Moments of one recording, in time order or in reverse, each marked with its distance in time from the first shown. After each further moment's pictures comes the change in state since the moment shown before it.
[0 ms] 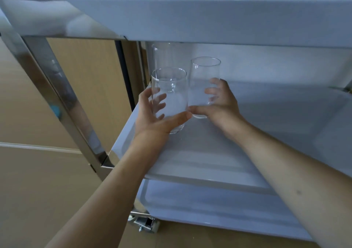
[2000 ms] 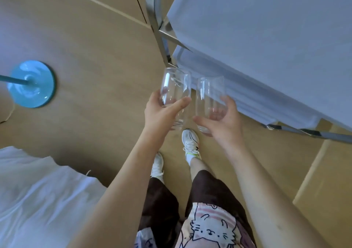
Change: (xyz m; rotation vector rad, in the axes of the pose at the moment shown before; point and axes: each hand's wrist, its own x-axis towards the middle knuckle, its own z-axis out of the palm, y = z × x) left_hand -0.176 0.367 -0.007 0.148 0.411 -1.016; right_hand -0.215 -0.322 -0.153 -0.010 -0.480 0.833
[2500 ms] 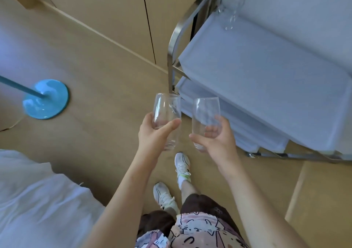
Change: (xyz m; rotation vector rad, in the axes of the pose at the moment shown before) left_hand -0.137 0.010 -0.057 -0.143 0.056 0.117; right_hand -0.130 -0.042 -0.021 -0.021 -0.058 -0.146
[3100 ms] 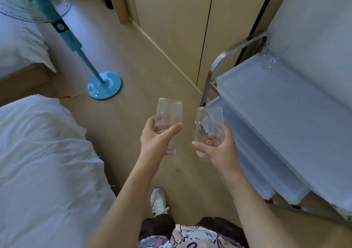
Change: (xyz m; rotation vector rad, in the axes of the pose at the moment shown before) left_hand -0.110 -0.032 -0.018 -0.221 0.335 0.149; right_hand -0.056 -0.002 -0.019 -0.159 -0.314 -0.224
